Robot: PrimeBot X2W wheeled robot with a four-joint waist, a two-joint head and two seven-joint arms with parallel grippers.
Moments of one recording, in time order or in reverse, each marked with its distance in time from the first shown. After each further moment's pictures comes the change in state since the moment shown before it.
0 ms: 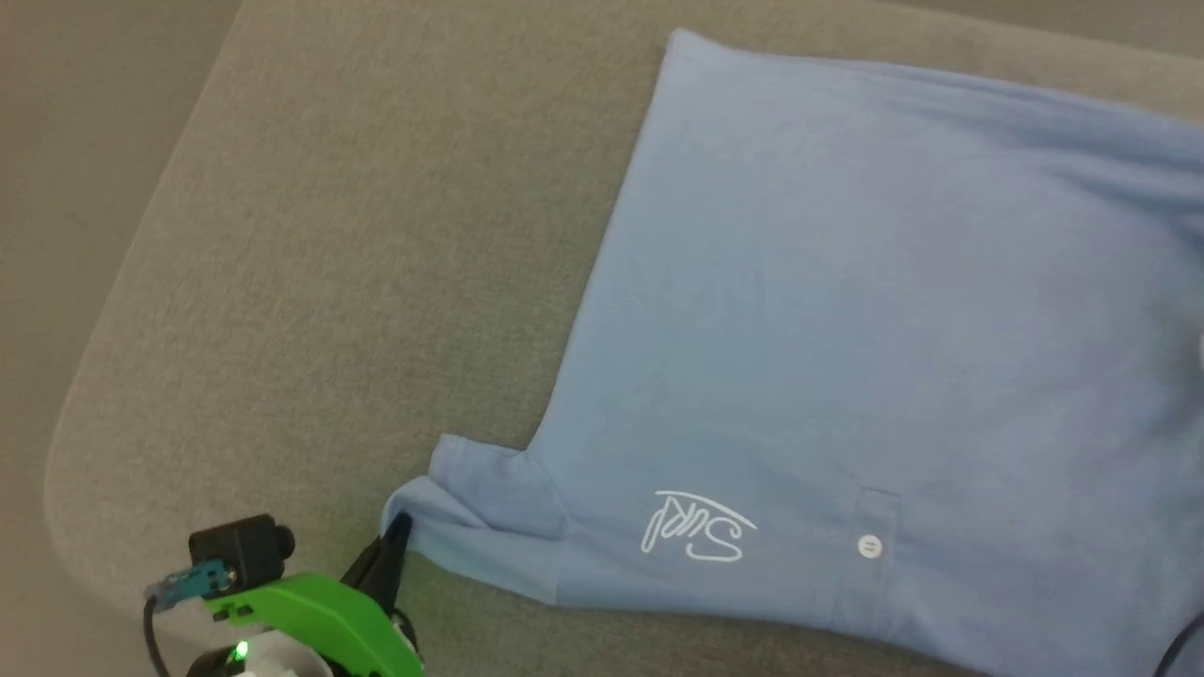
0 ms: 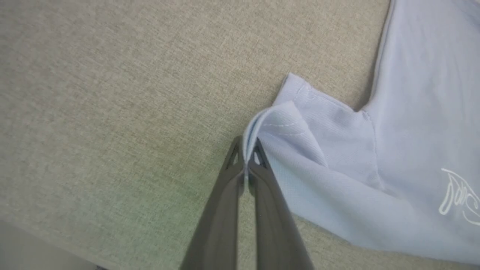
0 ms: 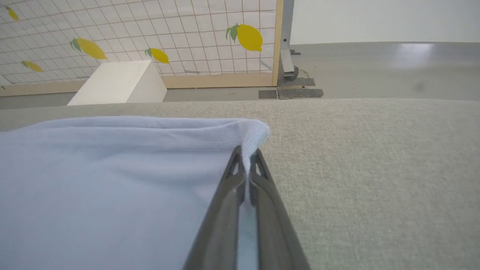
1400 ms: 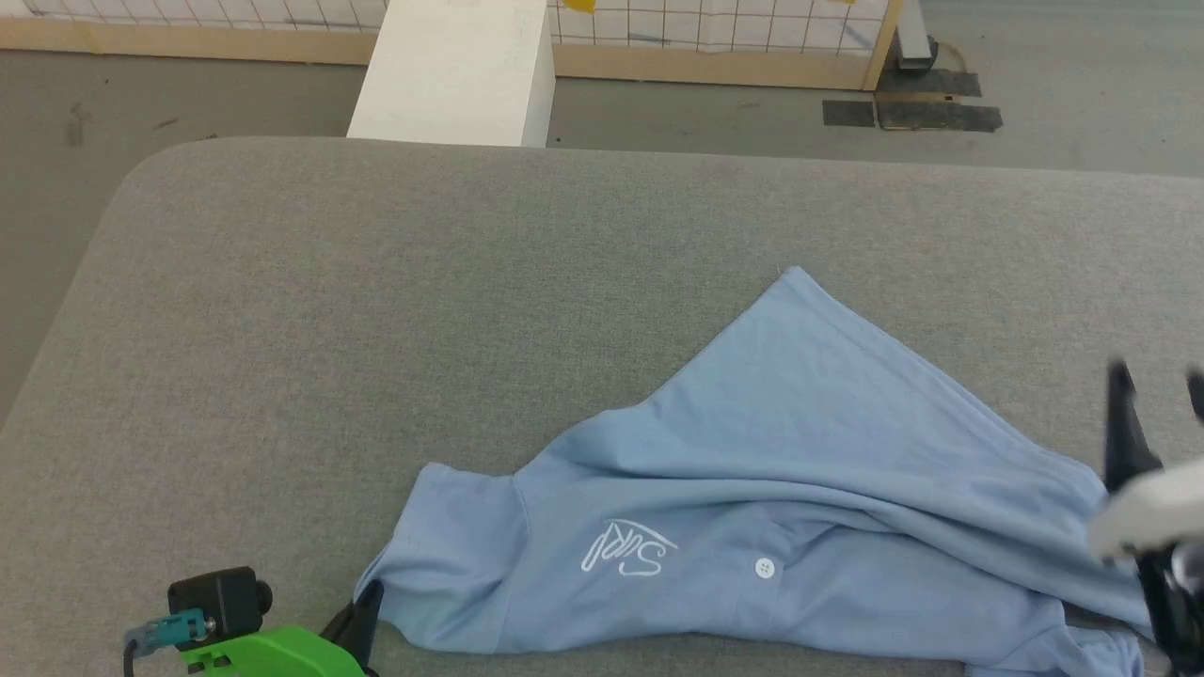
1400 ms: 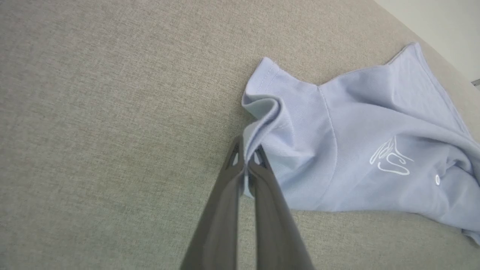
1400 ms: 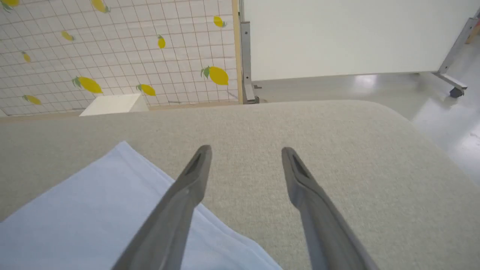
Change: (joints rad) left arm 0.115 0.070 0.009 -0.072 -0.001 0.059 0.062; right arm 0.448 0.131 0.109 -0.286 0.064 0.000 -0.113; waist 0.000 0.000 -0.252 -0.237
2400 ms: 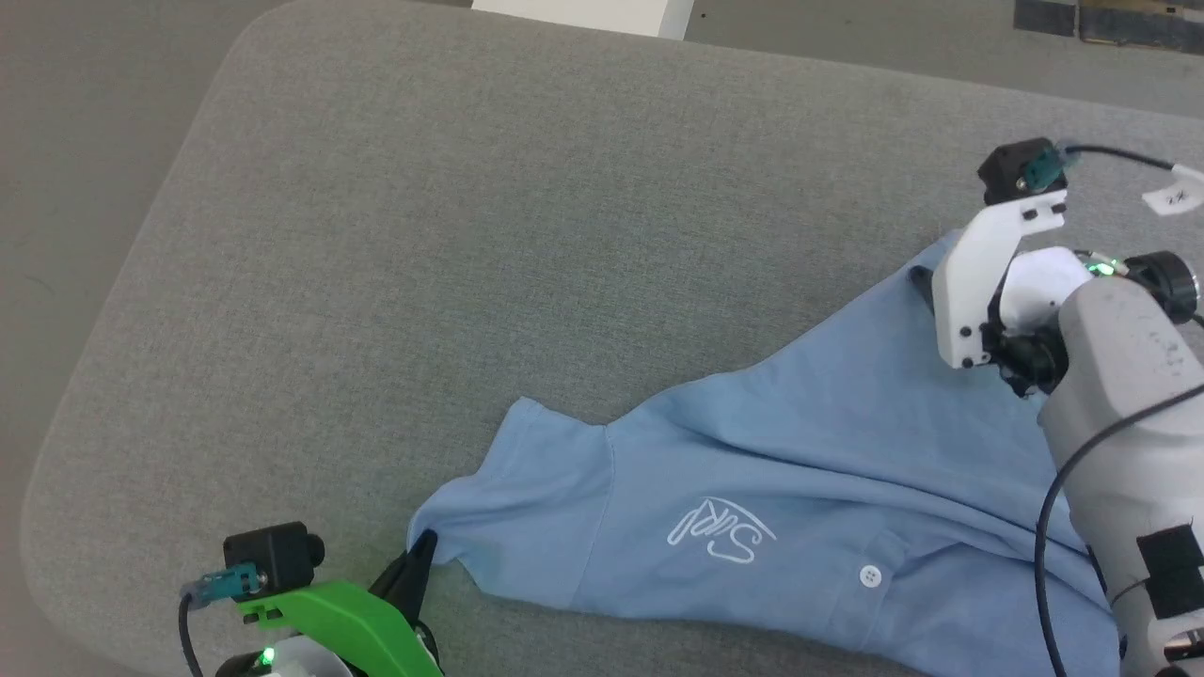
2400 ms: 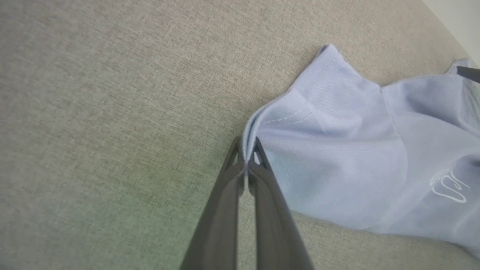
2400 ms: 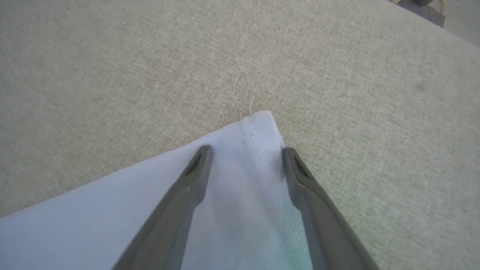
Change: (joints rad) left arm -0.130 -0.066 -0.055 0.127 -0.012 -0.079 -0.061; right arm -0.732 -0.118 0.439 0.854 0.004 0.000 0.379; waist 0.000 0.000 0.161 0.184
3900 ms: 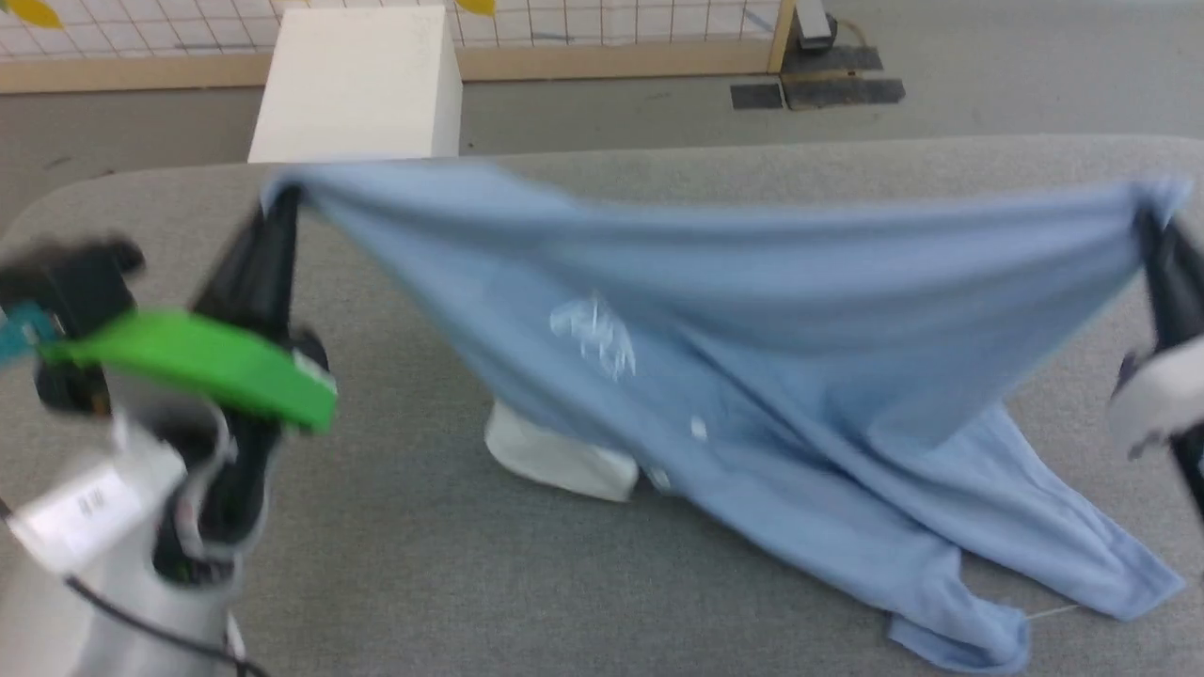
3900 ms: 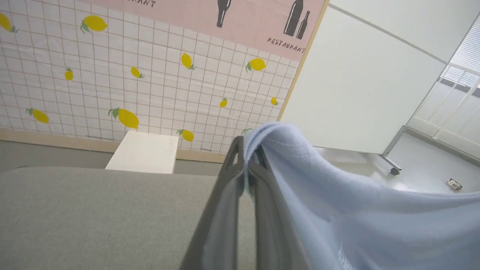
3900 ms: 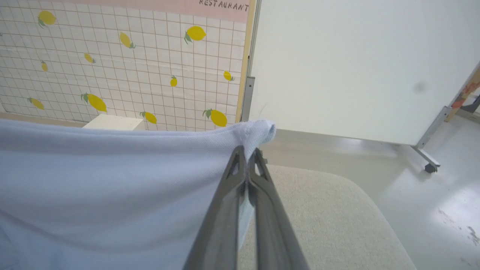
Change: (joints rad) left arm -0.402 0.102 0.106 -0.115 0.066 -0.031 -0.095; right arm 0.586 -0.039 -0.260 -1.019 0.030 0.000 -0.247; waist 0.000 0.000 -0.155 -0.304
